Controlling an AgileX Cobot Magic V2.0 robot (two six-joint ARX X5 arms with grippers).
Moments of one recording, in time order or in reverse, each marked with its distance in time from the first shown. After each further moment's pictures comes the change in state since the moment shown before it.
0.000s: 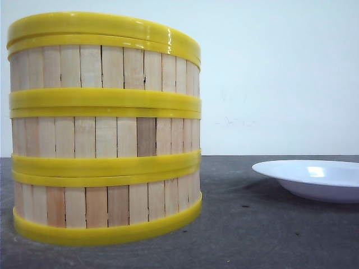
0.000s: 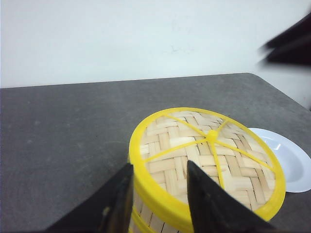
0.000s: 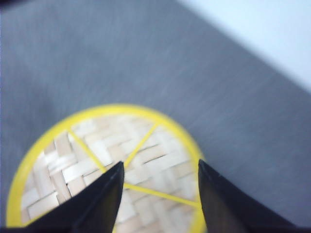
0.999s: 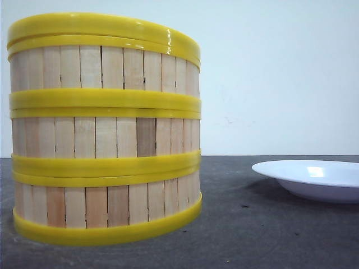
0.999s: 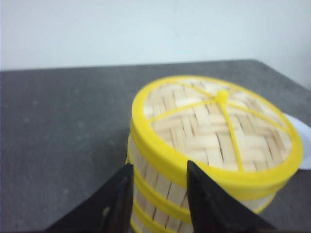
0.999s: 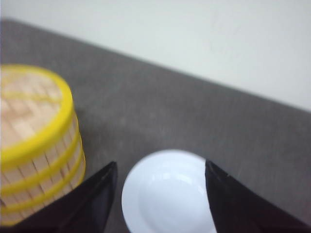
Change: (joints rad) left arm 0.000 -0.180 -0.224 0.014 0.002 0.011; right arm 0.000 -0.871 -0.779 -0.018 0.355 0.119
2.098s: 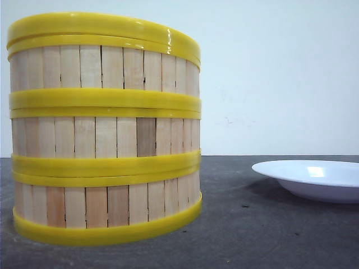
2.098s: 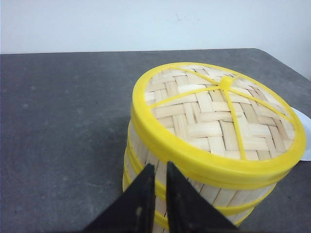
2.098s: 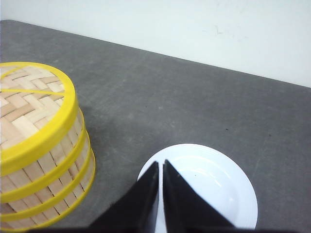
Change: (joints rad) left arm 0.000 0.000 -0.002 -0.026 0.000 -0.011; right arm 0.000 -0.018 -0.073 0.082 -0.001 0.069
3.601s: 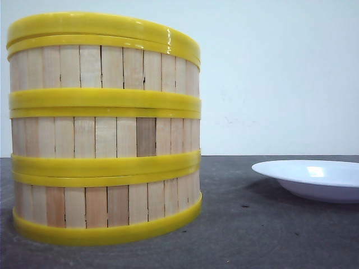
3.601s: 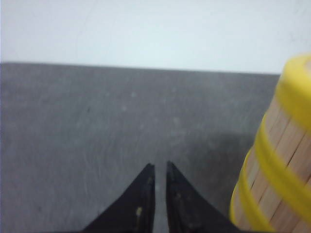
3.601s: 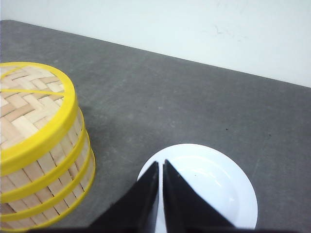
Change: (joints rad) left arm 0.298 -0.170 -0.595 0.541 -0.105 0.049; right arm 0.000 0.000 0.000 0.000 0.000 0.000
